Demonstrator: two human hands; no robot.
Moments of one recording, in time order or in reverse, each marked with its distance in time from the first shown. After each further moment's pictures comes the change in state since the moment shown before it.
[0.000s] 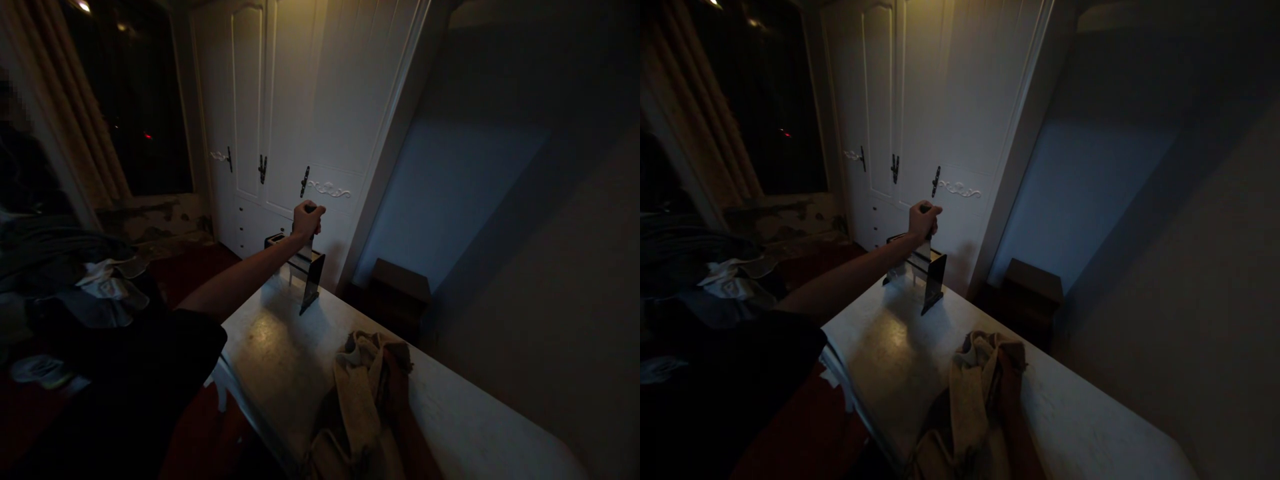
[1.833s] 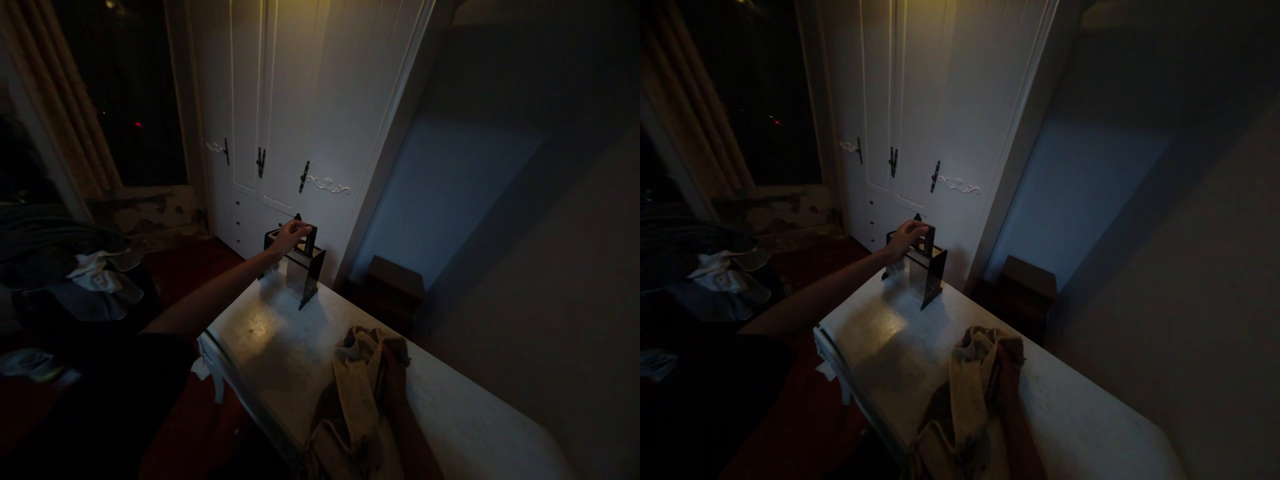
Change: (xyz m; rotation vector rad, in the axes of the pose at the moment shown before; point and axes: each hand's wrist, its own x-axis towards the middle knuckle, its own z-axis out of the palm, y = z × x) left_hand -0.028 -0.031 -0.076 0.076 -0.174 -0.201; right_hand -0.002 0.001 0.001 0.098 0.028 -0.013
